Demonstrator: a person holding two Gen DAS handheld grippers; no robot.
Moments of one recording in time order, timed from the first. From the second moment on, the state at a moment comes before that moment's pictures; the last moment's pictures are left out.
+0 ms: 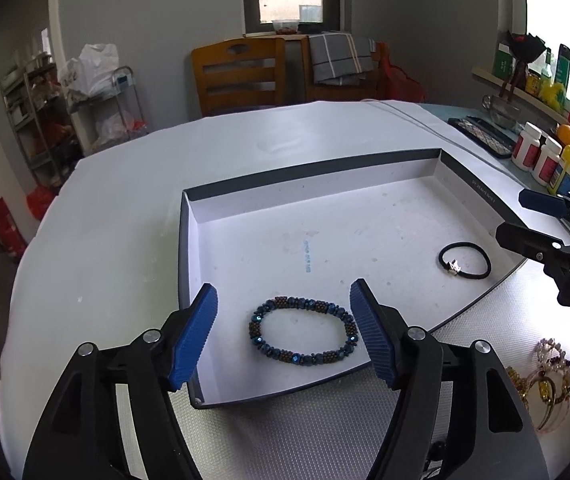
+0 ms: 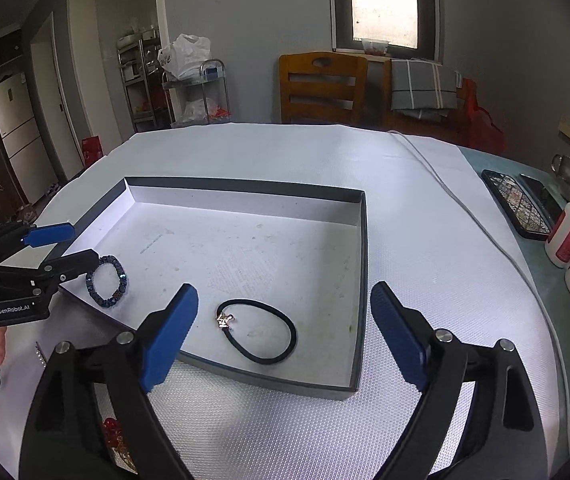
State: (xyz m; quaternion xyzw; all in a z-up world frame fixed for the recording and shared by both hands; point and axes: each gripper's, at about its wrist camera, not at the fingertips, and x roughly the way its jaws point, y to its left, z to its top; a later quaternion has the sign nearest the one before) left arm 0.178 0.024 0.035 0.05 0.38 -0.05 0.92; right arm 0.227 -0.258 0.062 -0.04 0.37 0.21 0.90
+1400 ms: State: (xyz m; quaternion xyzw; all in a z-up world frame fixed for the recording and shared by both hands) left arm 0.029 -0.018 0.021 0.07 0.41 -0.12 0.90; right arm 0.083 -0.323 0.070 -0.05 0.39 0.23 0.89
